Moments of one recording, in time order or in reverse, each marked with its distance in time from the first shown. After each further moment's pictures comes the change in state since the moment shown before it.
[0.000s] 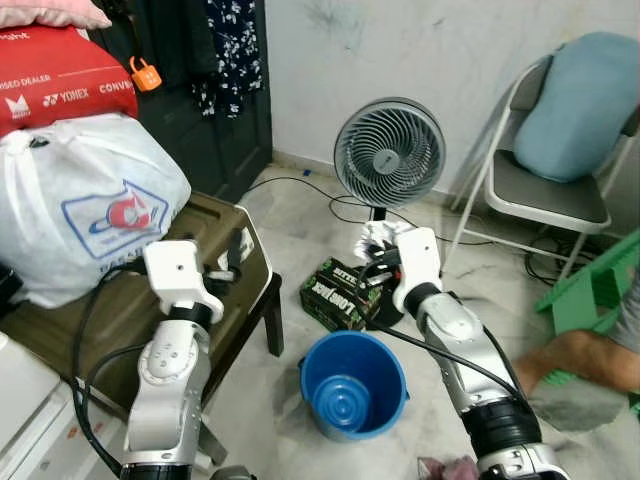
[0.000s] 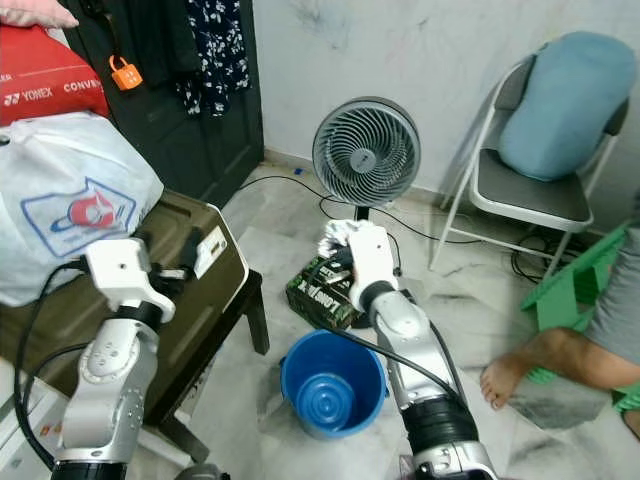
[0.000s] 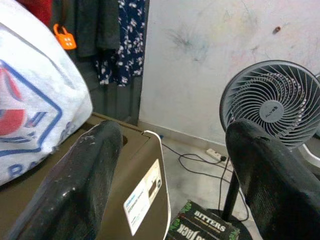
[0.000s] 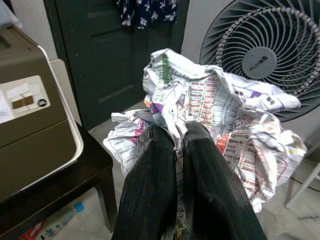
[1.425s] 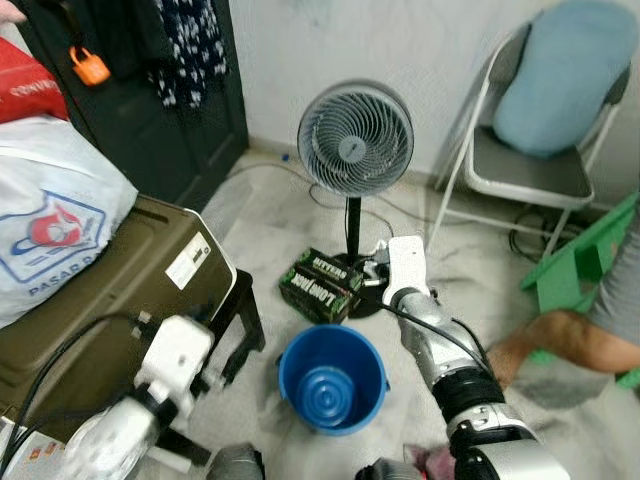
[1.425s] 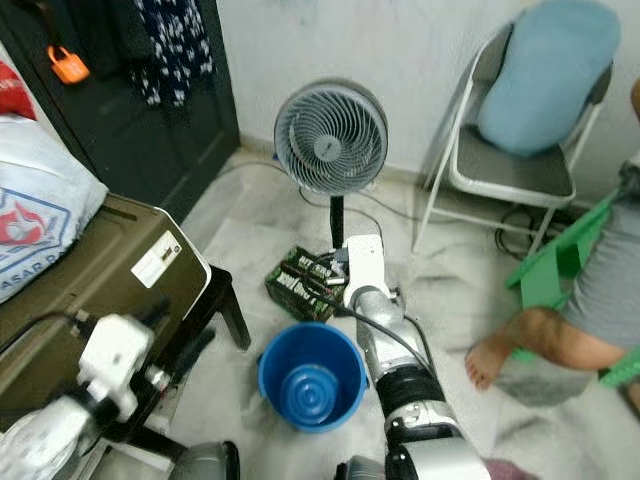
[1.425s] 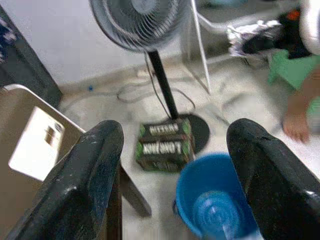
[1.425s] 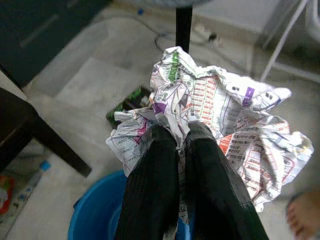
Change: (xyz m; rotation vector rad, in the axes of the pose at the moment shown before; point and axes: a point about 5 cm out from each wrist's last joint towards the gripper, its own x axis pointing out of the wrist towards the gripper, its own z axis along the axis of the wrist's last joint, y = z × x) left arm -0.099 0.018 -0.005 0.356 0.255 -0.479; right arm 0.027 0.008 -0.039 0.128 0.305 -0.244
